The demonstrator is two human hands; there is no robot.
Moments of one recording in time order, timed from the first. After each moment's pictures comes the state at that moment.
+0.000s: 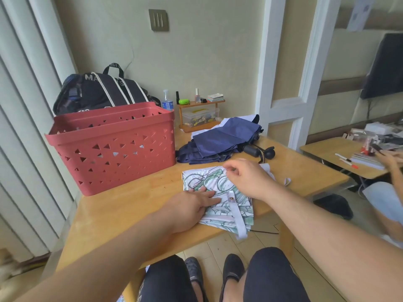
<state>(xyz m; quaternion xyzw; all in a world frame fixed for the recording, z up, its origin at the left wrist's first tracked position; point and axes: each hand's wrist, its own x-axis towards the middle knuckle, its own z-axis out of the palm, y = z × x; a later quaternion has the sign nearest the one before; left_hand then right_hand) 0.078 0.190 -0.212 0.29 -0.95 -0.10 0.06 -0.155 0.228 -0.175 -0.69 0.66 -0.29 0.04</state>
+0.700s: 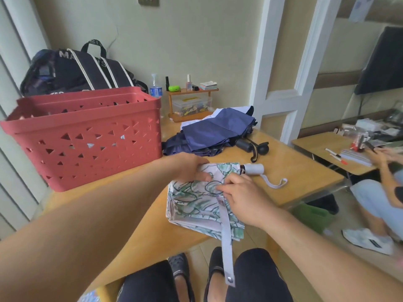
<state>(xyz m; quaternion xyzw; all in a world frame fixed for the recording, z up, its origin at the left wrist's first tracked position) 0.006 0.101 -0.159 0.40 -0.91 -0.06 -0.08 -0.166 0.244 -0.225 -0.73 0.66 -0.15 0.00</state>
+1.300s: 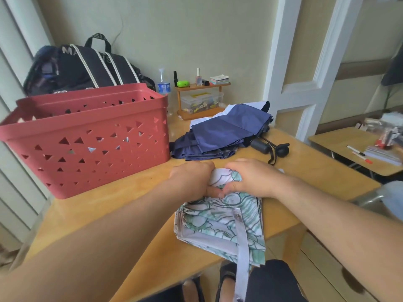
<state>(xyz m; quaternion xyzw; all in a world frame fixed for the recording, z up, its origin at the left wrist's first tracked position) 0.008 0.106 -0.179 0.46 -0.89 -0.03 -0.02 -0.190 0.162 -0.181 -0.75 0.65 -0.05 0.06</state>
